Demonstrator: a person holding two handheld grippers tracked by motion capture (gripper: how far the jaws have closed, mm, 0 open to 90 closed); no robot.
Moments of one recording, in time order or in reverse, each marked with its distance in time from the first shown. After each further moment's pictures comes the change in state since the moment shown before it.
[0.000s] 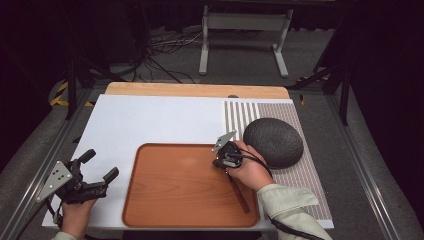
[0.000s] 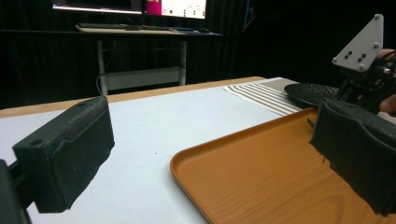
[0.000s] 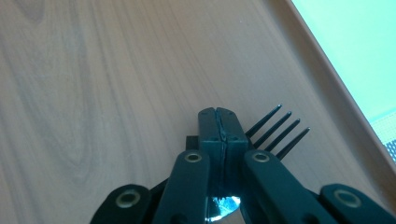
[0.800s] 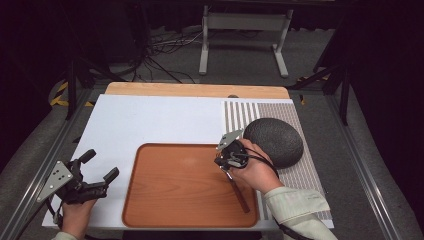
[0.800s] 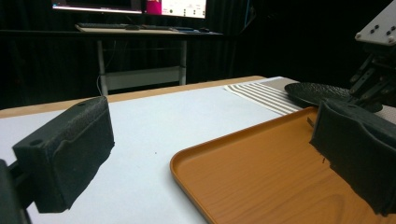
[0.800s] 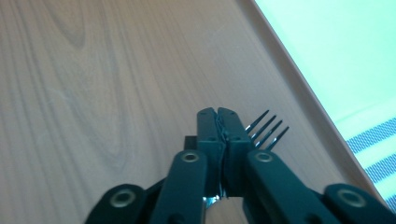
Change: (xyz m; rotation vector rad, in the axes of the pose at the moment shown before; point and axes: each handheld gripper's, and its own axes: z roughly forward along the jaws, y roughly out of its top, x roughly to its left) left arm 0.000 0.000 0.000 0.004 0.000 0.007; right arm 0.010 0.005 -0.032 -0.049 -0.019 0.005
